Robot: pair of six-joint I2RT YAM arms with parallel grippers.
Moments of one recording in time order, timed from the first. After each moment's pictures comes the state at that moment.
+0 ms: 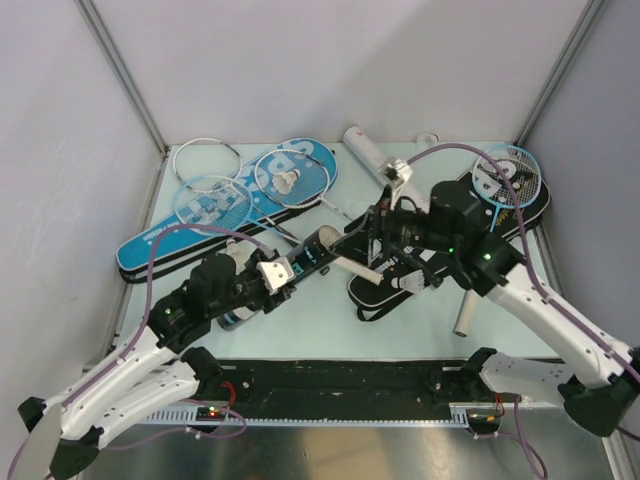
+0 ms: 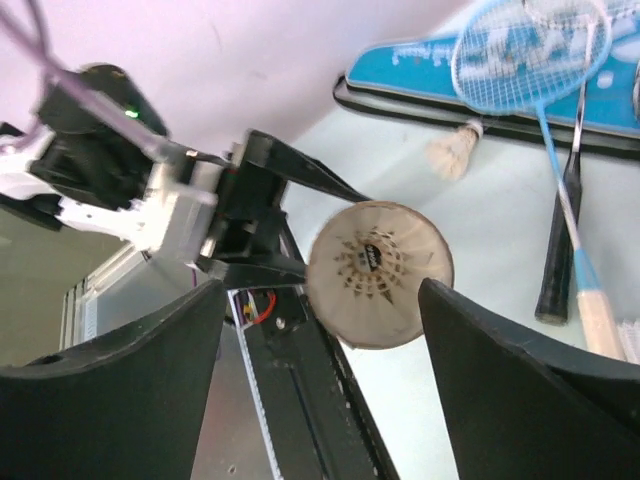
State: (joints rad) left arm -0.76 0.64 0.67 -0.42 0.16 0.42; right arm 0.74 1.12 1.18 -0.24 -0.51 0.42
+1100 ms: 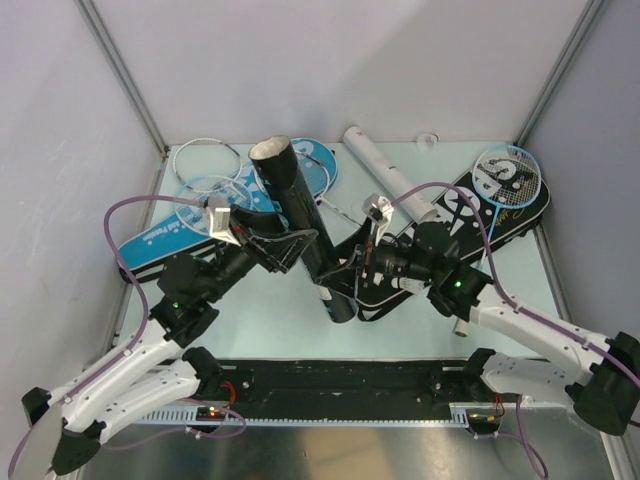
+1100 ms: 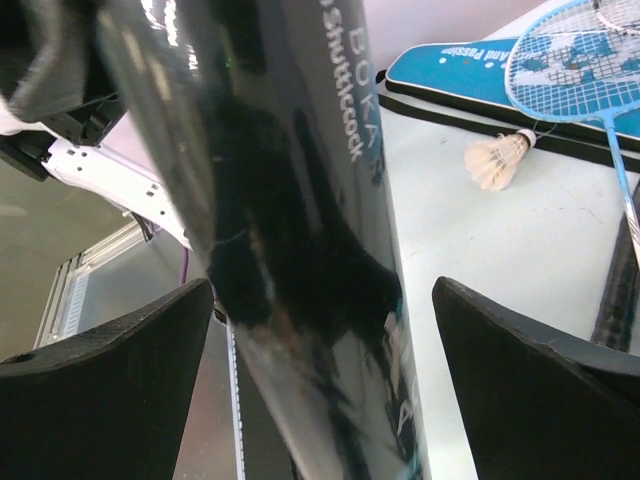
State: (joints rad) left arm -0.76 0.70 0.68 0.39 0.14 -0.46; right arm 0.84 1.03 0.82 0.20 -0.49 0.44
